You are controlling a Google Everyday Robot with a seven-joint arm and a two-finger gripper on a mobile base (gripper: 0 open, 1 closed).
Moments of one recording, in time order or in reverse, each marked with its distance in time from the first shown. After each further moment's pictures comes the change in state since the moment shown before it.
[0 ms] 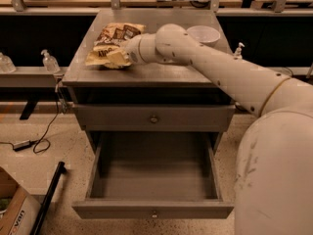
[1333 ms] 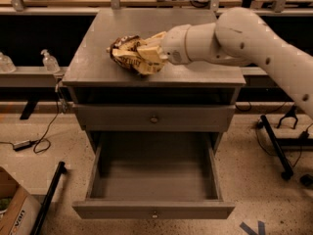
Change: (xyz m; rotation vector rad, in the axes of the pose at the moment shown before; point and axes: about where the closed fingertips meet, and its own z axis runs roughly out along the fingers) arm -0.019 0.032 -0.161 -0.127 -0.065 -0.145
